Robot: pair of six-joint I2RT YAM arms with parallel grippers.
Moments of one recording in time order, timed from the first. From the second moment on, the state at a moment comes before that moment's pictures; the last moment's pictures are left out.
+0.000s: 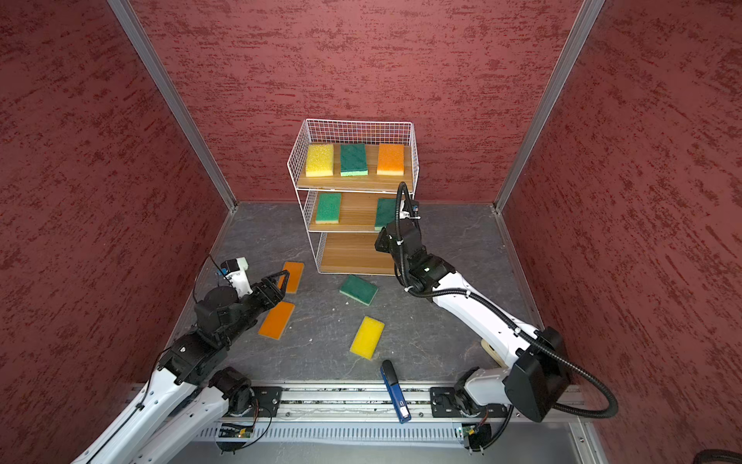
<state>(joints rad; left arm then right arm) -0.49 0.52 0.57 -0.35 -0.14 -0.84 0.64 1.35 1.16 -0.17 0.36 0.62</state>
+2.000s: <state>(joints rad) -0.48 0.50 0.57 -0.38 -0.14 -0.84 0.64 1.43 1.19 -0.18 0.39 0.62</state>
